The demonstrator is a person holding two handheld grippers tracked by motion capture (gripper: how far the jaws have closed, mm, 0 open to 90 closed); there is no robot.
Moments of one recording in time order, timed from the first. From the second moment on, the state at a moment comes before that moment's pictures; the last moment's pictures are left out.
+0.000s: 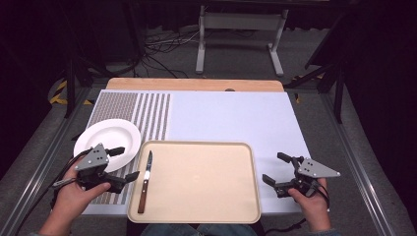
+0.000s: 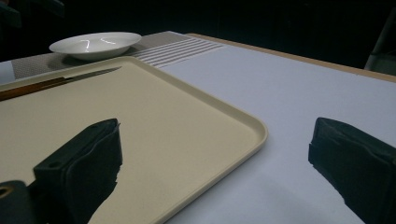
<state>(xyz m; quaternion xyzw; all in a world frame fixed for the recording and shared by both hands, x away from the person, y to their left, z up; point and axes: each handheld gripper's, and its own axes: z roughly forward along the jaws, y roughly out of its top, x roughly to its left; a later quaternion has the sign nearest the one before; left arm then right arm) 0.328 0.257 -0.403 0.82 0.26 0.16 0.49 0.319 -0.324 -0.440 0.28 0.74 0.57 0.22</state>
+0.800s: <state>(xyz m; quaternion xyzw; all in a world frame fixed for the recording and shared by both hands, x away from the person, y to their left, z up) 0.314 0.302 -0.449 0.76 0.28 0.19 0.56 0.319 -0.324 -0.441 0.28 0.74 0.56 0.22</state>
